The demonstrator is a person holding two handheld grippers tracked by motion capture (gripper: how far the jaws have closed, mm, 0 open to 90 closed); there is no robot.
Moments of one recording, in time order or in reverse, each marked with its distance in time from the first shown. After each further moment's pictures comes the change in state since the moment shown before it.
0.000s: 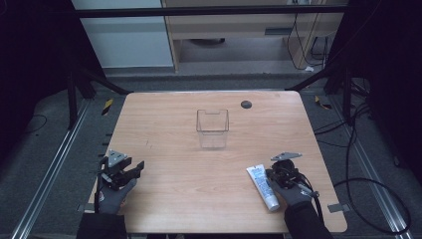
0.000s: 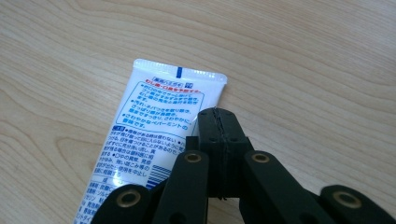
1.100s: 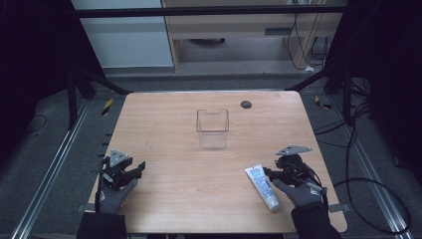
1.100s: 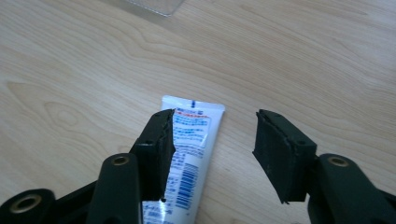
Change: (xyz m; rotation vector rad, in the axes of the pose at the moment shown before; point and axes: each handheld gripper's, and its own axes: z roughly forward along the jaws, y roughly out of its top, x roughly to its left) left arm -0.001 -0.001 0.003 0.011 -0.009 0.016; right arm 0.013 0.027 -0.060 -0.054 0.017 -0.031
